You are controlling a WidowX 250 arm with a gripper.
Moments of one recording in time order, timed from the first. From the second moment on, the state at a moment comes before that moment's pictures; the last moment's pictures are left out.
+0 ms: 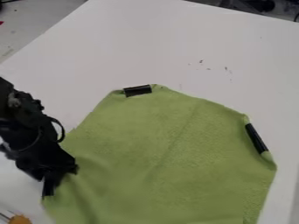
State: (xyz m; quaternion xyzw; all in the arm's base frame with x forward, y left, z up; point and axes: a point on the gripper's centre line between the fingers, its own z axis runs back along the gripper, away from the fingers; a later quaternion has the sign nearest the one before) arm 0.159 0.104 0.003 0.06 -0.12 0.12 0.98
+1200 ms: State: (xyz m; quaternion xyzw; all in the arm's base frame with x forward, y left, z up) arm 0.238 0.072 0.101 0.13 -0.09 0.03 0.99
